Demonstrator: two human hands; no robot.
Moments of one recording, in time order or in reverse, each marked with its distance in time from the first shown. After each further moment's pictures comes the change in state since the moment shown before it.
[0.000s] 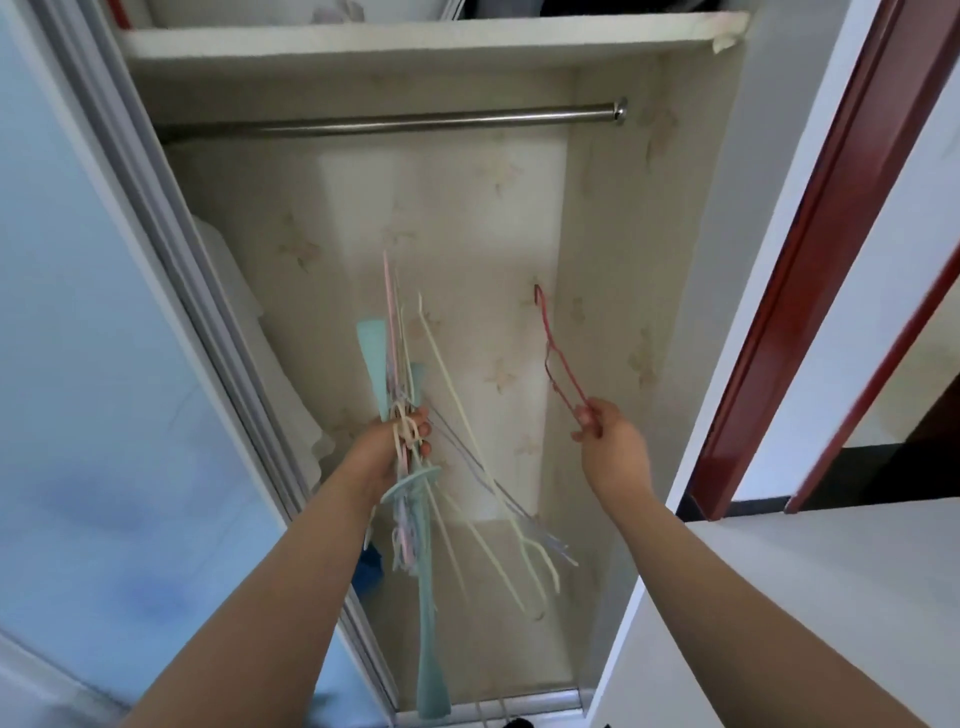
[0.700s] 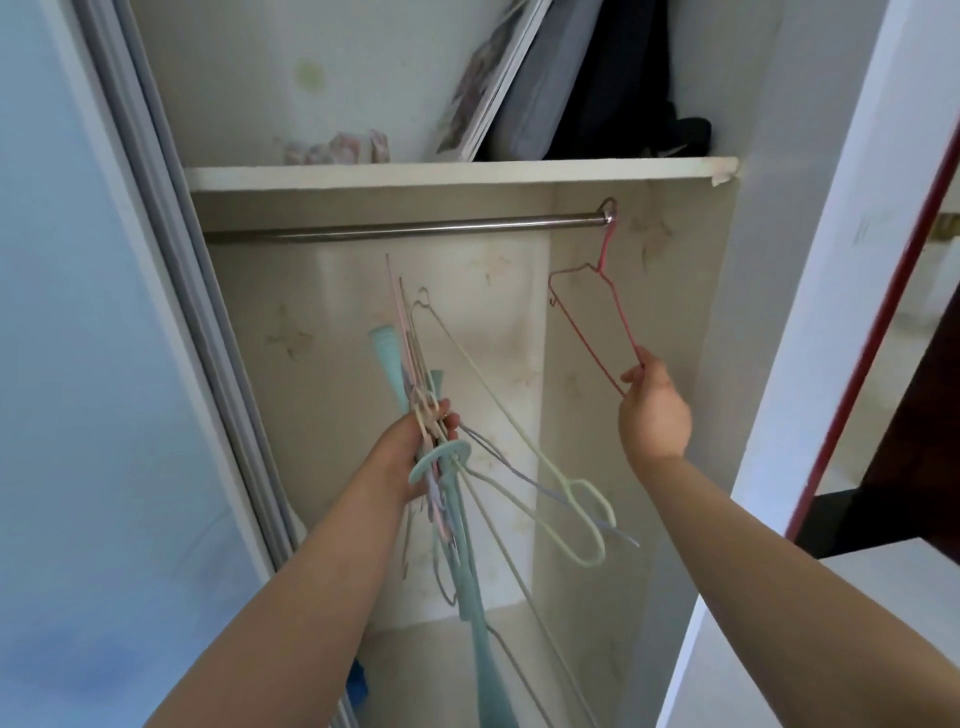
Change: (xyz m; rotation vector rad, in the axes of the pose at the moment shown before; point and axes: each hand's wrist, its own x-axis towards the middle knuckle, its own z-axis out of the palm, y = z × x) left_hand 0.029 0.107 0.042 -0.150 -0.179 -0.036; right_hand 0.093 -0.083 -0.021 -0.230 0.548 -0.230
